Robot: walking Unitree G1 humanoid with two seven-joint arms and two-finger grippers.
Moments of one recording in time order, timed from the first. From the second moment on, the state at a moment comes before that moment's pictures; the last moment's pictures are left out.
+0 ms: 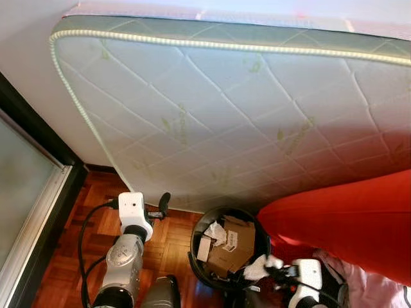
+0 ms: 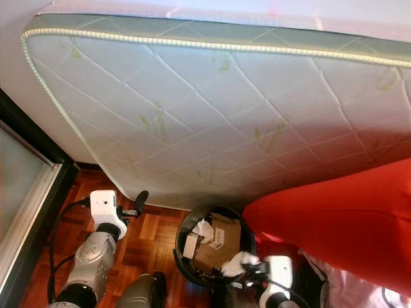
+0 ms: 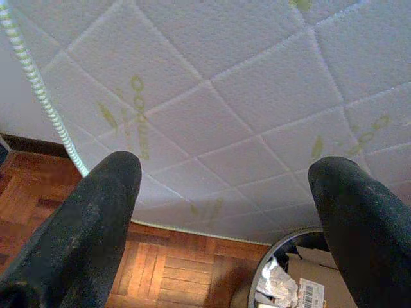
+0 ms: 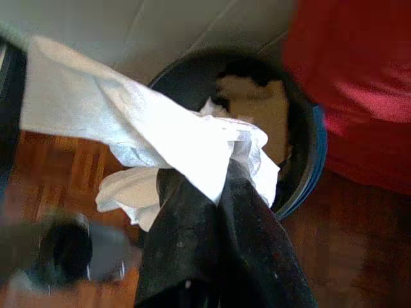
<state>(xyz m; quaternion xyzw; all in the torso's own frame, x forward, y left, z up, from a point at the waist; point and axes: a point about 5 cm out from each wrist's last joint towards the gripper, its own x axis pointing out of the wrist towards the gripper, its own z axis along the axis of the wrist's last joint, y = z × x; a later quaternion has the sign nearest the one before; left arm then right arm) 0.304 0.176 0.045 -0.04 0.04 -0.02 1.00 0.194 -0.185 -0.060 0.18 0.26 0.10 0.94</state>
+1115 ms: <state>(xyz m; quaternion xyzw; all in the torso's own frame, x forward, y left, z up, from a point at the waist) 0.302 0.178 0.049 -0.03 0.03 -0.01 1.00 0.311 -0.105 0.021 0.12 0.17 0.17 0.96</state>
